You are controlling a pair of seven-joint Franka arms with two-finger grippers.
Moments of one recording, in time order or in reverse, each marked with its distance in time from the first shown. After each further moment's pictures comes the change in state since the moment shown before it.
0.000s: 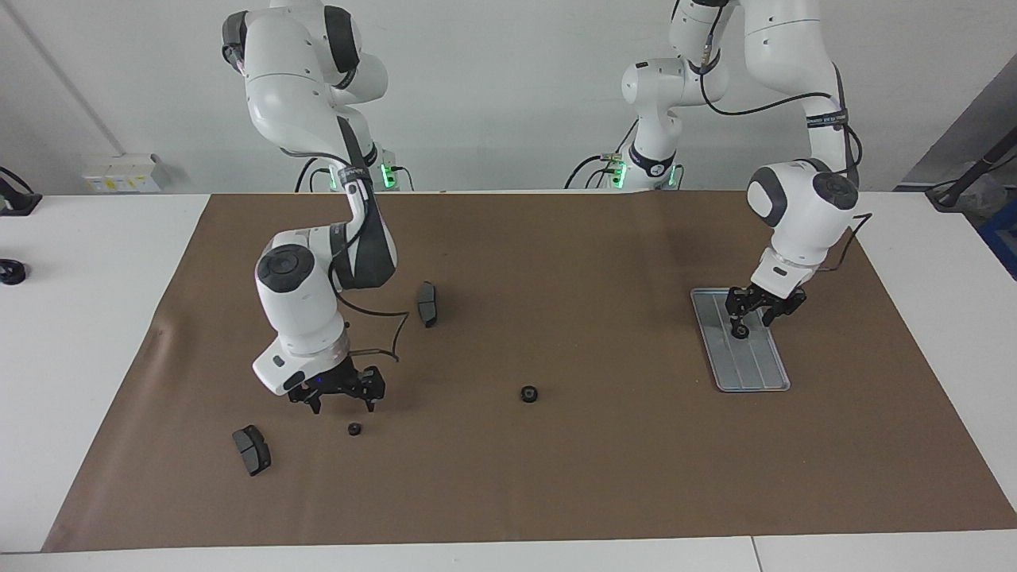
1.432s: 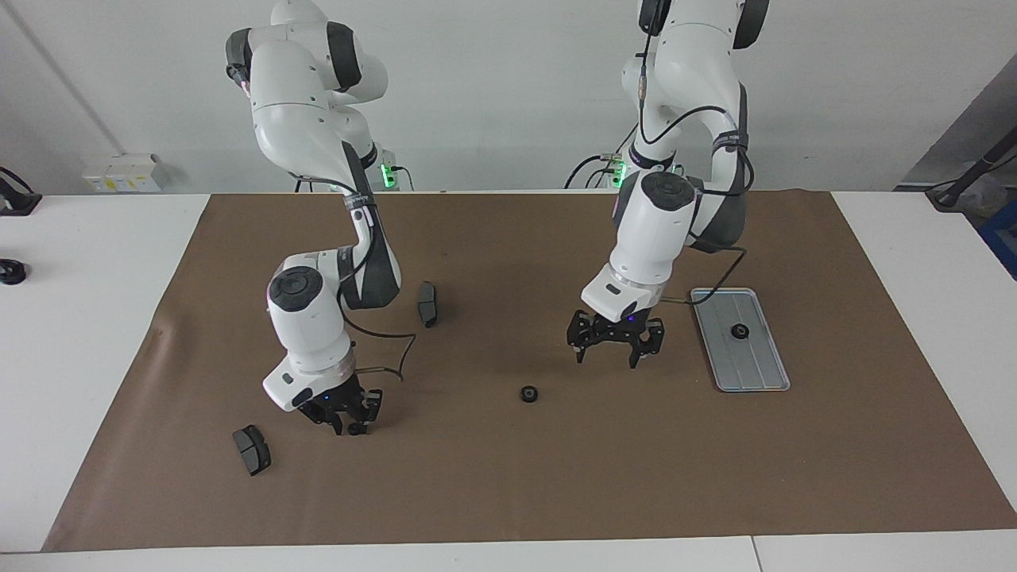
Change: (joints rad) left arm -0.496 0.383 -0.032 0.687 0.000 -0.133 -0.530; right arm -0.004 0.062 0.004 0.000 0.005 0.130 0.001
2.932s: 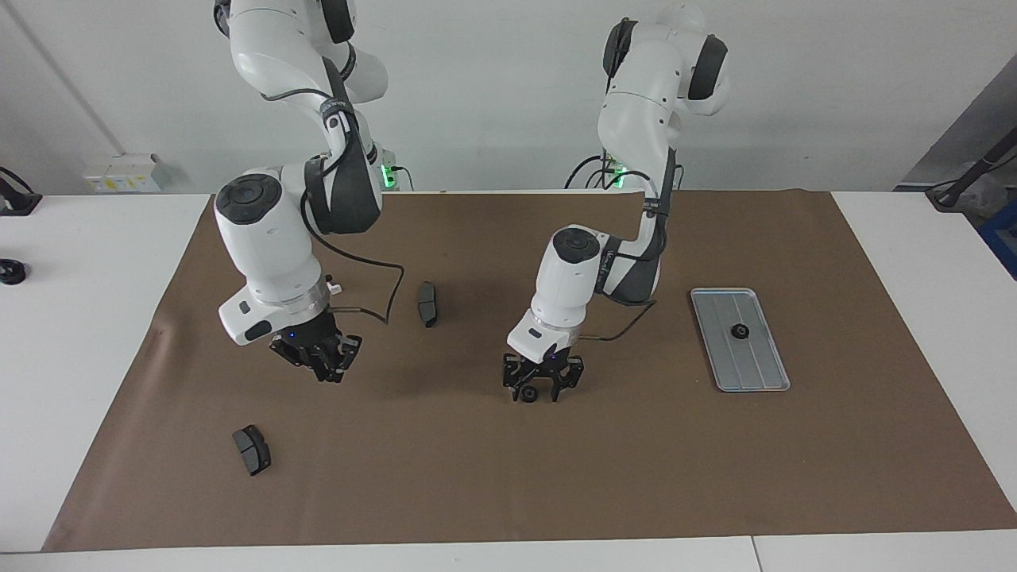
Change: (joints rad) left arm -0.100 0.162 0.012 0.024 0.000 0.186 -0.170; right arm -0.003 -0.241 0.001 0.034 0.018 -0.331 0.122
